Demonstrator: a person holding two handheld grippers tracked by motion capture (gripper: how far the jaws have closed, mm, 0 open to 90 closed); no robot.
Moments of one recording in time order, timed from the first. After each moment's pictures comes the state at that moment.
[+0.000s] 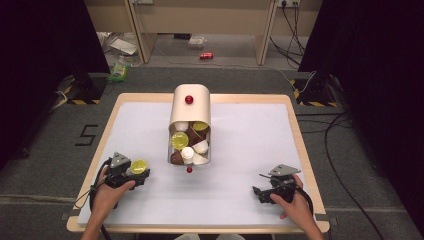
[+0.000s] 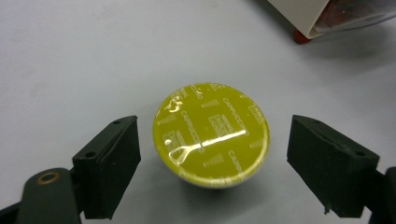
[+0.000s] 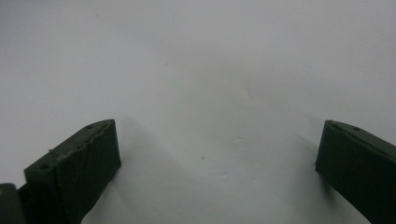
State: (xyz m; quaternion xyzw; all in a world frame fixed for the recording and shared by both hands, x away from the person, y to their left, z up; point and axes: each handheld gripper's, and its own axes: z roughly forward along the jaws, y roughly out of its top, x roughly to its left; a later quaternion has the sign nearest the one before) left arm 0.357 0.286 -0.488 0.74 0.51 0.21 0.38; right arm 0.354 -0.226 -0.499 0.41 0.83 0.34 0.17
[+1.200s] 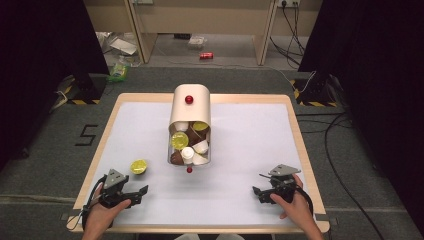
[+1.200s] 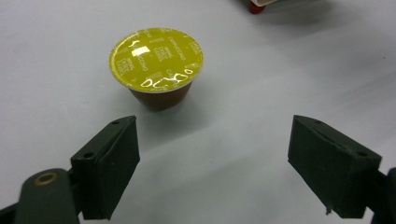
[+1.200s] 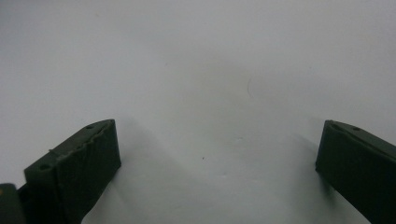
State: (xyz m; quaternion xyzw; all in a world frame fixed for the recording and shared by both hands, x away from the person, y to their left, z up) left arm 0.302 0.283 -0.490 0.75 0.50 0.20 0.39; right arm 0.353 -0.226 -0.499 0.41 0.83 0.34 0.17
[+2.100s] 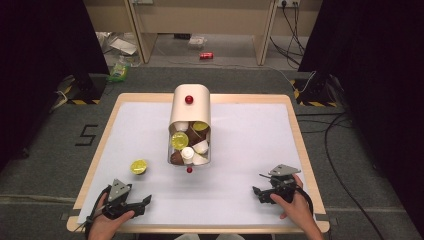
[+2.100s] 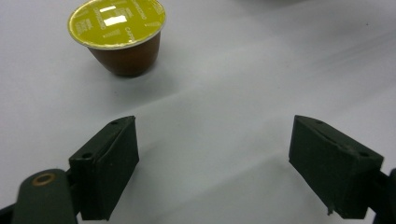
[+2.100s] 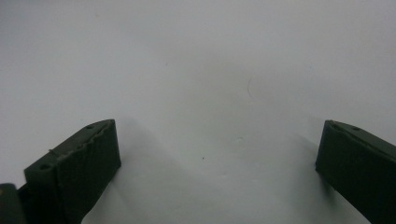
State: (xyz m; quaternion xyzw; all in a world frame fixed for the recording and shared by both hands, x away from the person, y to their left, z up) left arm 0.279 0.271 -0.504 0.76 0.48 0.21 0.38; right arm 0.353 -0.226 -0.499 0.41 0.83 0.34 0.17
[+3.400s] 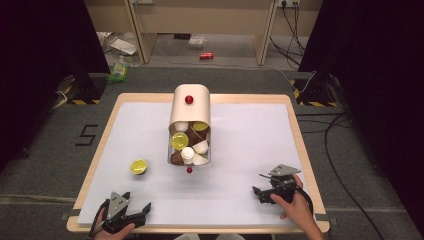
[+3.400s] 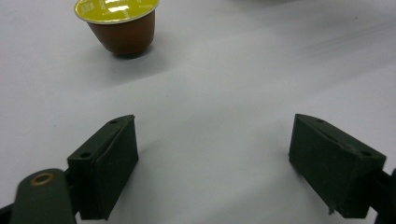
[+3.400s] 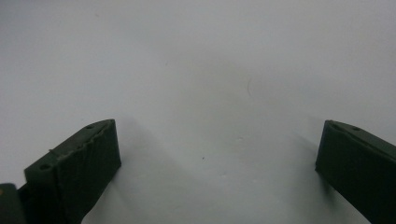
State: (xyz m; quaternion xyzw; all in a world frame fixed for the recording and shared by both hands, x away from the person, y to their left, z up) left arm 0.248 0.266 -0.518 0.73 0.49 0.25 0.41; right arm 0.353 -0.226 -0.499 0.41 0.83 0.34 0.17
